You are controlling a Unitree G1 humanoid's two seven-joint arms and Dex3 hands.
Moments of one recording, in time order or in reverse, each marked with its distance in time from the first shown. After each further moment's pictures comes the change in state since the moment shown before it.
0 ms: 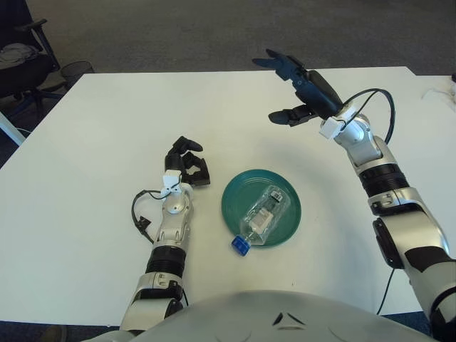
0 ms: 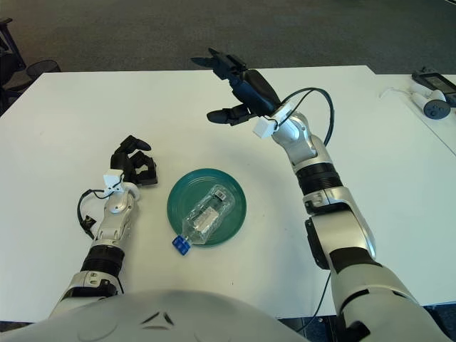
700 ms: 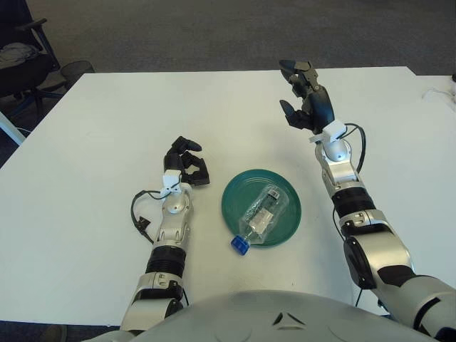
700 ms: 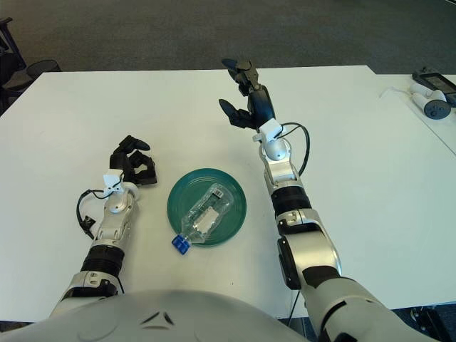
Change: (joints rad) left arm 0.005 -0.003 0.000 -0.014 0.020 0.016 0.018; right arm 0.142 0.209 -0.136 0.036 0.300 0.157 0.018
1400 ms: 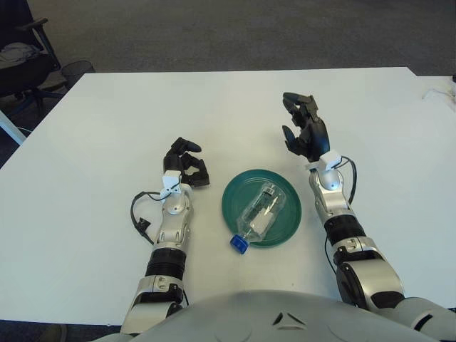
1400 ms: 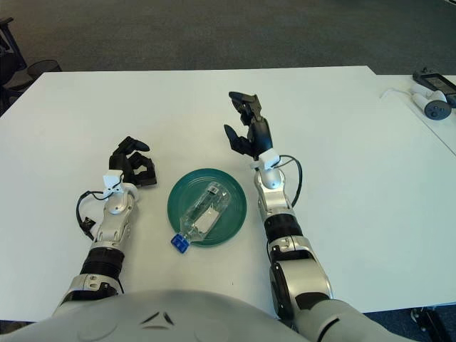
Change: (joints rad) left arm 0.017 -0.003 -0.003 -0.035 0.006 0.030 0.010; right arm 0.196 0.070 -0.035 0.078 -0.061 -0.091 -0.097
